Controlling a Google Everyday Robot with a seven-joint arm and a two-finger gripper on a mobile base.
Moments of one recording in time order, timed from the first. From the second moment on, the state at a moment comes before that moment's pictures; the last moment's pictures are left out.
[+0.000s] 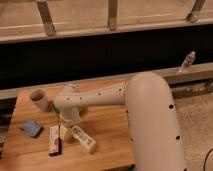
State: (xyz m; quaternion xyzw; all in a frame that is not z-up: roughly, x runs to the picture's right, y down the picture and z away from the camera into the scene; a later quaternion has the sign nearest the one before) arm -0.197 0.231 0.803 -0.41 0.07 0.28 0.86
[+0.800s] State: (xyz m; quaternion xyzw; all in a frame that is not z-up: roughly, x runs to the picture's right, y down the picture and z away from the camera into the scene) arm -0.193 0.214 0.787 -0.40 0.05 0.28 0.87
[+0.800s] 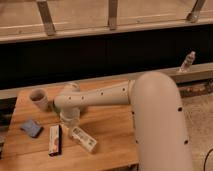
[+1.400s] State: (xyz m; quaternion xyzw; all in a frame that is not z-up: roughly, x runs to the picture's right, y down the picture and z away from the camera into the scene) arm -0.175 0.155 0.742 -0.34 0.00 0.30 0.89
